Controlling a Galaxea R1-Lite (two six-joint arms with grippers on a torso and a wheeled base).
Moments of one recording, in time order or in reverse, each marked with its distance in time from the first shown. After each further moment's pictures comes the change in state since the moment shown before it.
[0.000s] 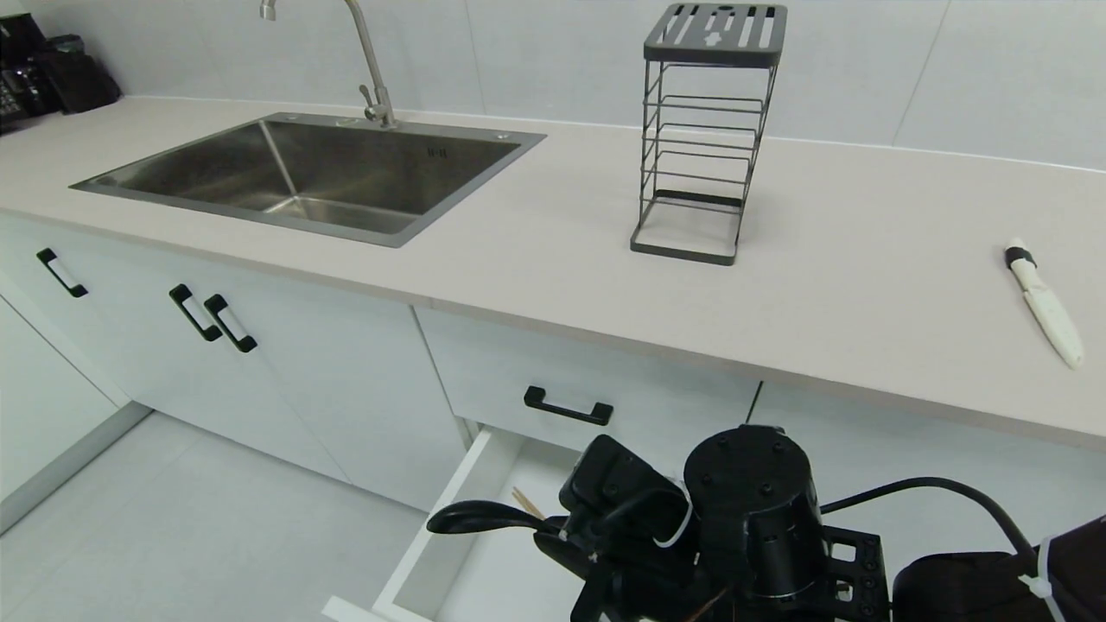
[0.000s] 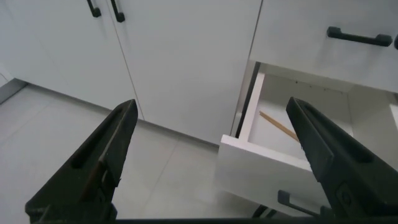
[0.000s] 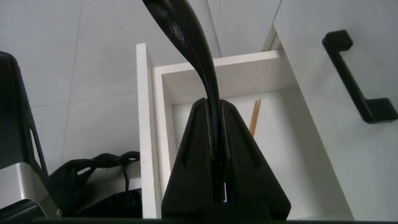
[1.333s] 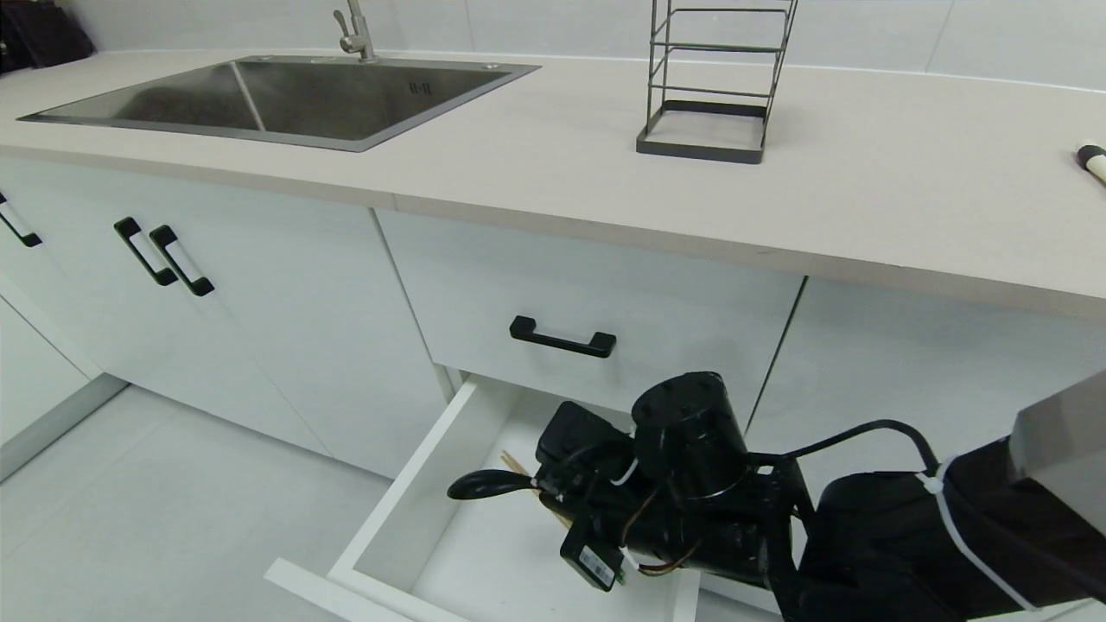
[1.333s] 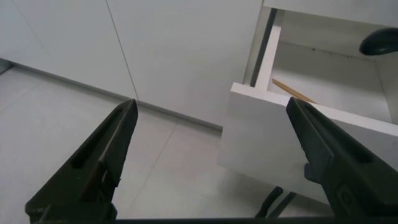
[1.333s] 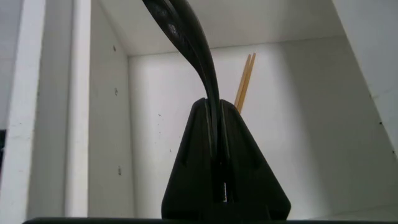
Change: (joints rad) left arm 0.000 0.000 0.000 0.000 0.000 0.000; right arm -0.090 0.107 -0.243 0.239 0.019 -0.139
